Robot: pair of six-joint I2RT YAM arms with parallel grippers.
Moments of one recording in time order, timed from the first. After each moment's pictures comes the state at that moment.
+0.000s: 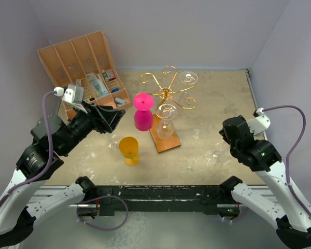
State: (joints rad) left arm -0.74 0.72 1.24 -0.53 -0.12 -0.46; right arm 0.56 0.76 1.04 -1.08 0.77 1.07
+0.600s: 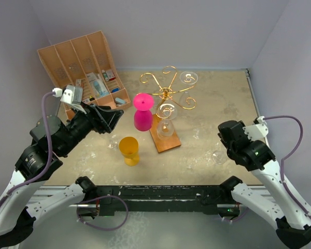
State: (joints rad) left arm -0.74 0.71 1.24 -0.54 -0.14 -0.44; right arm 0.56 0.75 0.95 -1.11 0.77 1.31
